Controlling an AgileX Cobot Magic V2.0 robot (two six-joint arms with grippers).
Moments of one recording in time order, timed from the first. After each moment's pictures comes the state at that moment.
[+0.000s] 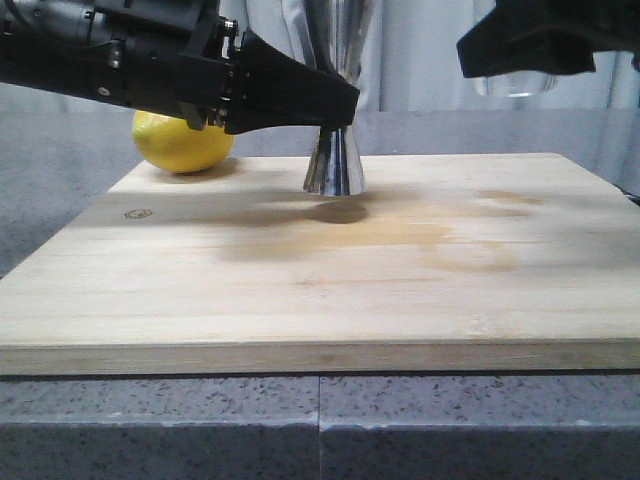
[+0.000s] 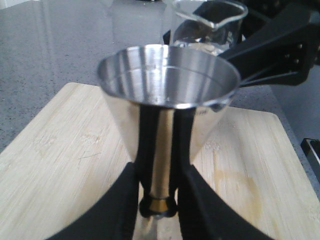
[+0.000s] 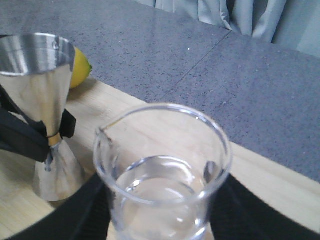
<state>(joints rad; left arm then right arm) -0.40 1.80 -1.07 -1.67 1.14 2.13 0.46 1.09 -0.62 -0.01 -0.08 -0.13</state>
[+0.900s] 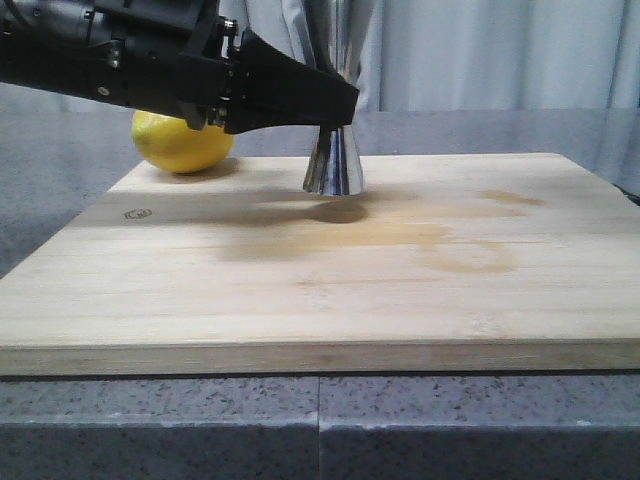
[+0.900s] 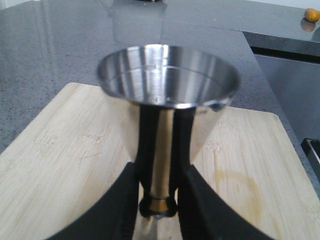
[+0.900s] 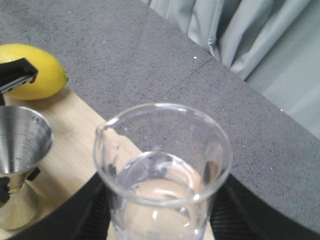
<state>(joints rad) -0.40 1.80 -1.07 -1.67 1.14 2.13 0.49 1.20 -1.06 -0.16 0.37 -0.27</state>
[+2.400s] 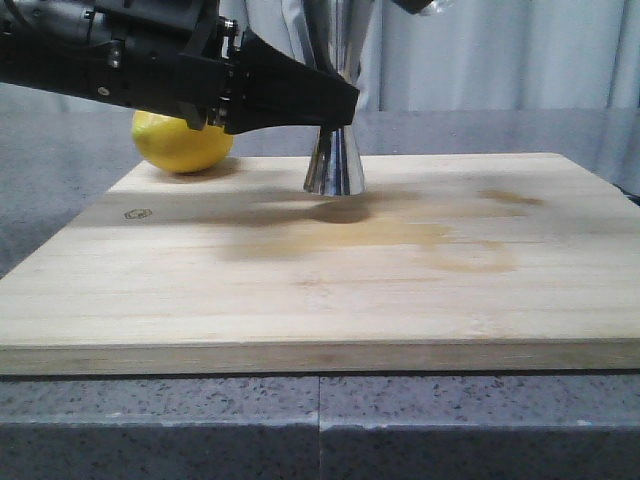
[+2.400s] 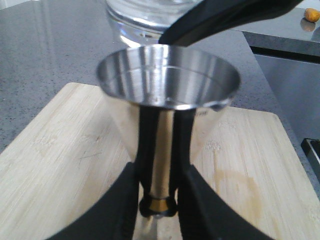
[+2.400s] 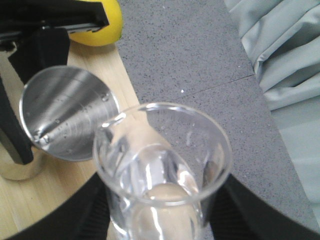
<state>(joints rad) -0.40 1.80 -1.07 -1.67 1.14 2.13 0.58 1.32 -1.18 -0.20 0.53 -0.61</state>
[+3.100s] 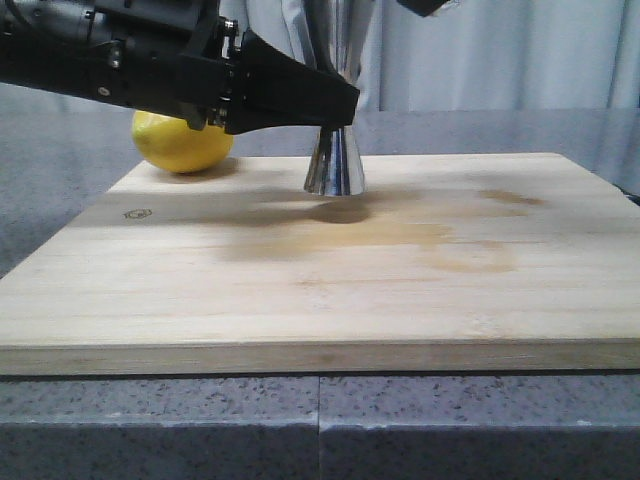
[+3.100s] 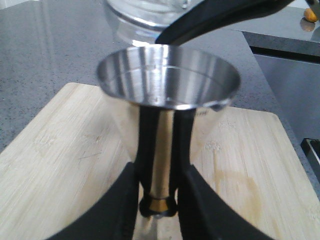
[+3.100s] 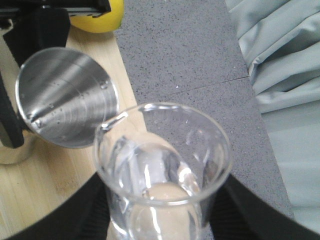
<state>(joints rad) -0.40 1.80 -1.07 -1.67 1.14 2.13 0.58 1.32 -1.18 -0.23 0.54 -0.66</state>
